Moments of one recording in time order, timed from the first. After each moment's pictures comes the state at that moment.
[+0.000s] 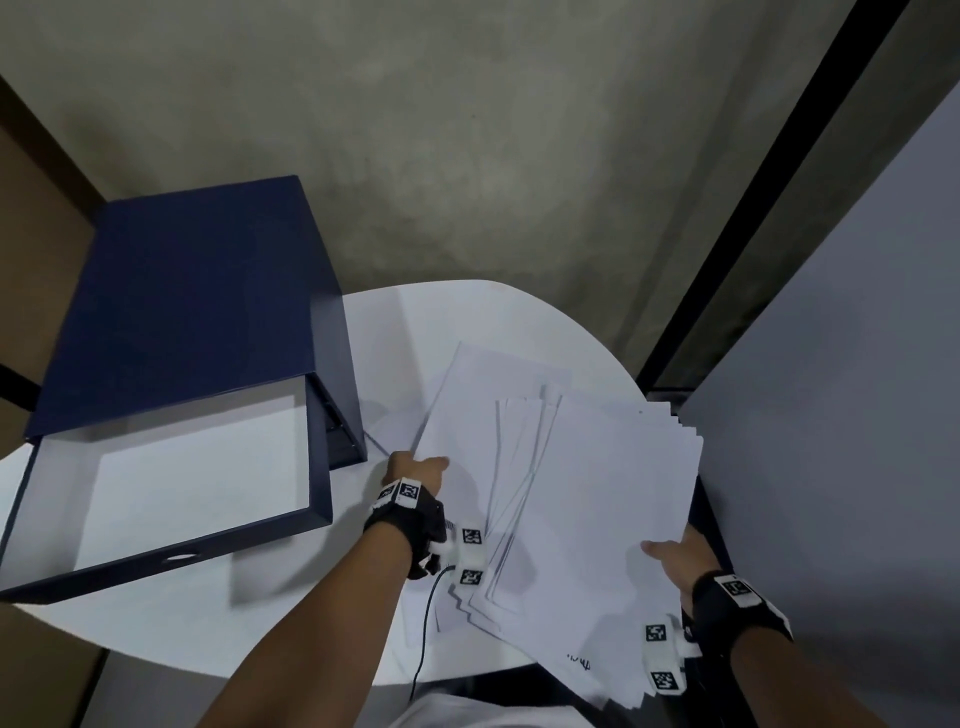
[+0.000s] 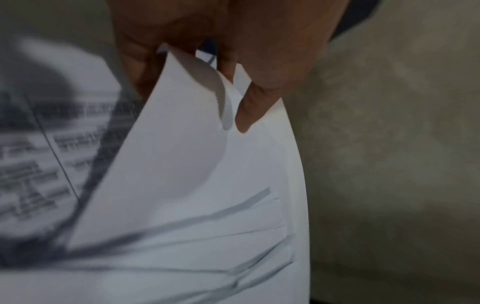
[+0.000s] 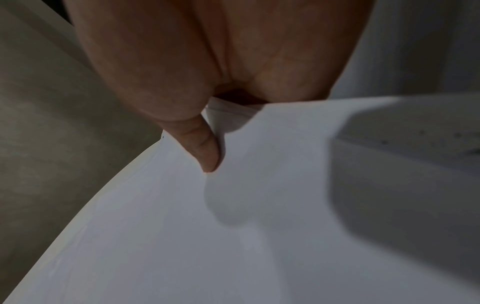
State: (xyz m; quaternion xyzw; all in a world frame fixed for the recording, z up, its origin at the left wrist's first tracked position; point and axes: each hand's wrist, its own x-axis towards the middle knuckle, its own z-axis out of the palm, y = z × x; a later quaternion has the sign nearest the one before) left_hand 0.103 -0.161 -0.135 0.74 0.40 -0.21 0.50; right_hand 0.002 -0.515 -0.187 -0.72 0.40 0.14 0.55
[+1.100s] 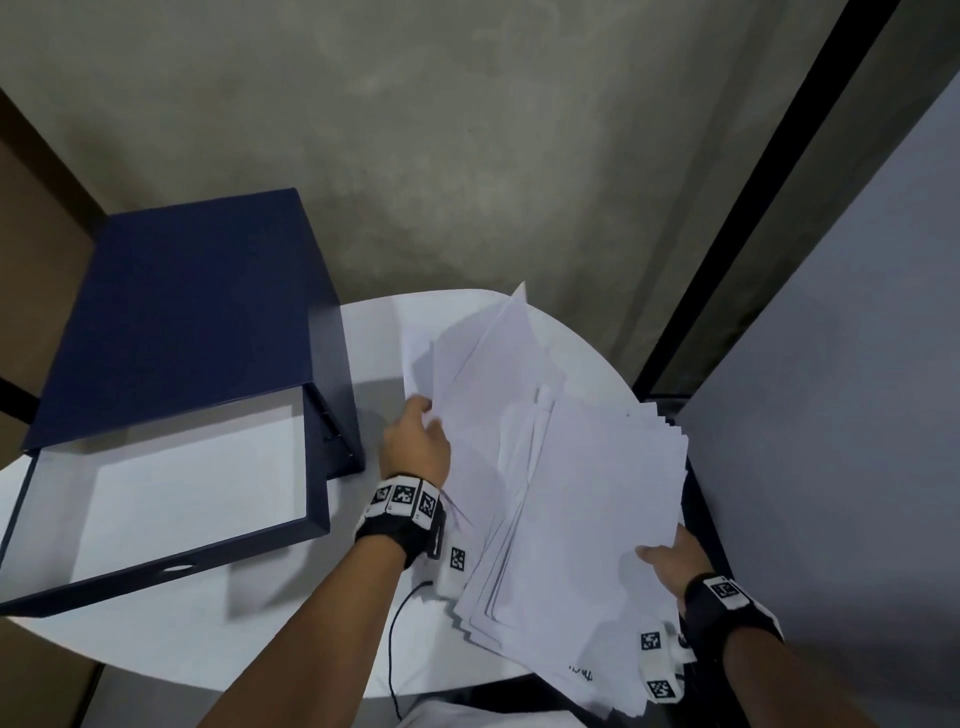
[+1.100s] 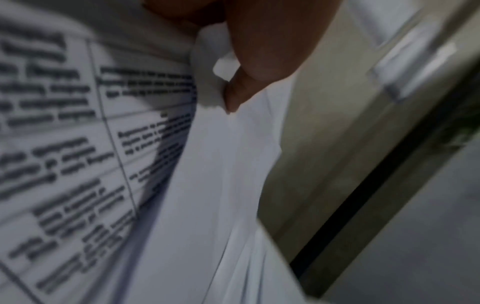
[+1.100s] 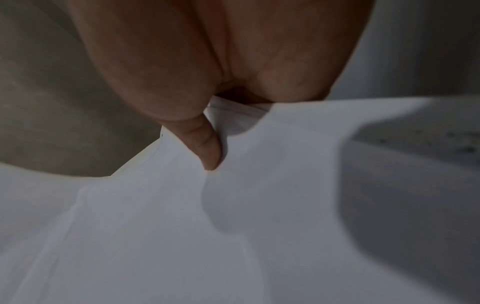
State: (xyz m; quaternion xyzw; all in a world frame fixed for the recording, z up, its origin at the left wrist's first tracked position) left_hand 0.096 -0.182 -0.044 0.90 0.19 0.04 0.38; right_hand 0.003 -0.502 -0.156 -0.77 0.36 0.16 0.50
